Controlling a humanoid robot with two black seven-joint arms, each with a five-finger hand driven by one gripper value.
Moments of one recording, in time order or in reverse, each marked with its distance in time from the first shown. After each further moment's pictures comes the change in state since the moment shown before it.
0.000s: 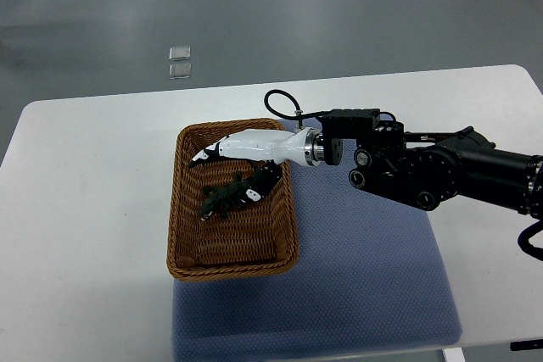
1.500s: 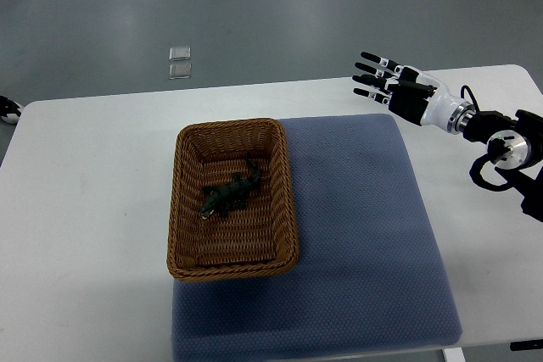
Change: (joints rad) left arm 0.000 0.000 0.000 0.000 0.000 0.000 0.000; right arm -0.257 -0.238 0.383 -0.304 1.438 0.433 -0.278
